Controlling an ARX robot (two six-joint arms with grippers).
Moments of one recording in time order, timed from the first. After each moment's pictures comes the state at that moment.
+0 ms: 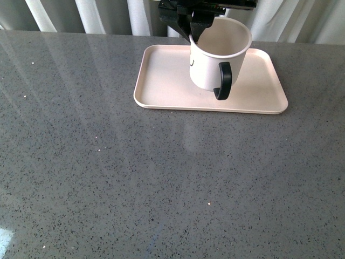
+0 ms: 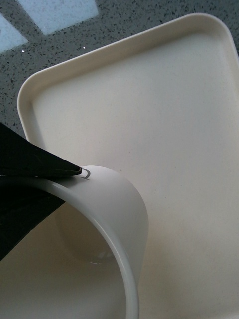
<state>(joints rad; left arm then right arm) -0.51 2.52 2.32 -0.87 0.03 -0.13 0.00 0.00 0.02 0.00 0.00 -0.01</state>
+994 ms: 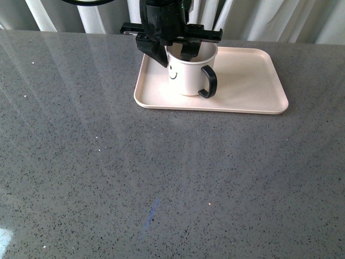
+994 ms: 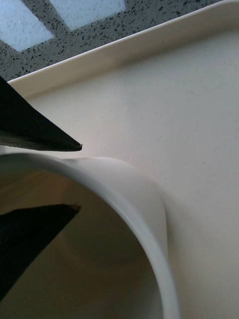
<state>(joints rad) -0.45 2.72 2.52 -0.95 0.04 -0.15 0.00 0.00 0.02 0.00 0.00 -0.01</state>
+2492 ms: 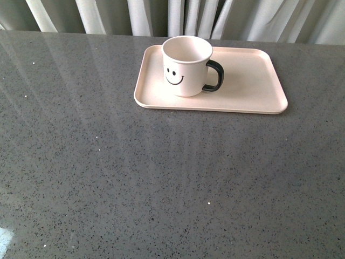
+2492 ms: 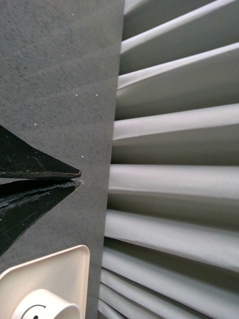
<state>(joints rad) -0.11 1.23 0.28 0.94 -0.12 -0.01 0.00 0.00 0.02 0.00 0.00 -0.01</state>
